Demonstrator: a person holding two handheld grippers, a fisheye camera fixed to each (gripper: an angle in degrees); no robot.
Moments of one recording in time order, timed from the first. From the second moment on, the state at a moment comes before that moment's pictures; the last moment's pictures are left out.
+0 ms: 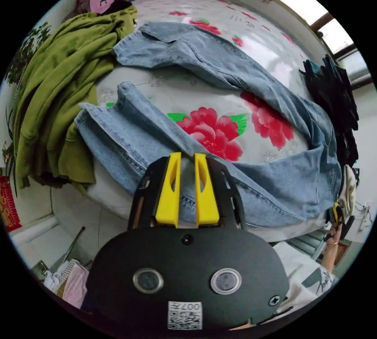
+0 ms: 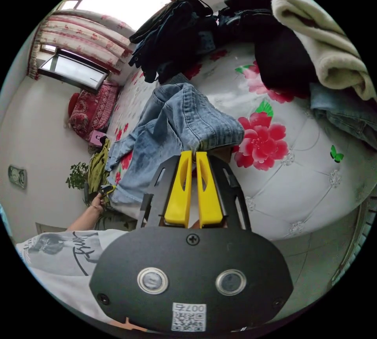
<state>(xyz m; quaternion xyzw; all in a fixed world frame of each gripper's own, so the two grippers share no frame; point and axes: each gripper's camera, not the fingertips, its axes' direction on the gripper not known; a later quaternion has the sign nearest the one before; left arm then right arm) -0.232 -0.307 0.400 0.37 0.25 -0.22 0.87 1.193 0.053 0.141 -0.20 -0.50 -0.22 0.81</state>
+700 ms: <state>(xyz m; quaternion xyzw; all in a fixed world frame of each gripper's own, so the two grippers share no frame) -0.245 -0.050 0.598 0.47 0.38 -0.43 0.67 1.239 0.096 0.158 -0.13 -0.43 -0.22 0.87</state>
